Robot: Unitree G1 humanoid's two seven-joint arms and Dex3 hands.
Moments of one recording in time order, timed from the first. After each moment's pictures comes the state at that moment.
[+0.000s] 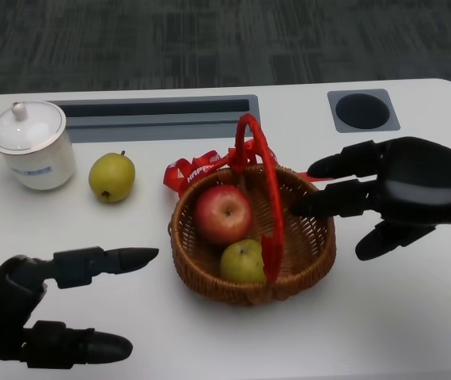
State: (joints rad) left arm 0.05 0.41 -0.04 0.24 -0.21 -0.92 -0.42; right arm -0.90 -0.52 0.49 0.99 -1.22 -1.19 -0.50
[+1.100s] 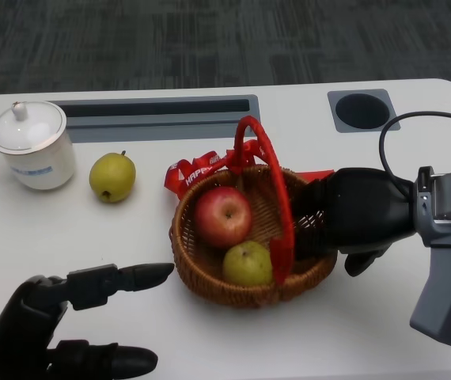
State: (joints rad) left arm 0.12 0.23 0.01 0.20 -0.14 -0.97 -0.40; right arm -1.14 -0.31 1.17 1.31 -1.43 -0.88 -0.86
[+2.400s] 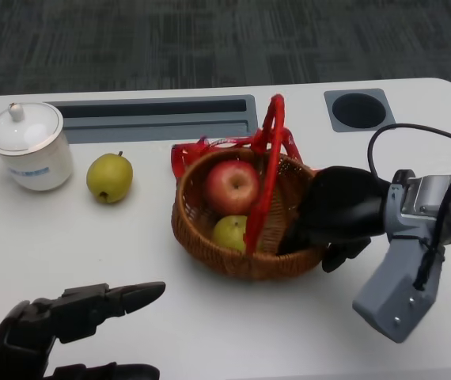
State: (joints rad) left arm 0.22 0.14 0.05 0.16 -0.08 -1.09 -0.28; right arm -1.09 -0.25 0.96 1.34 -1.07 -0.90 -0.40
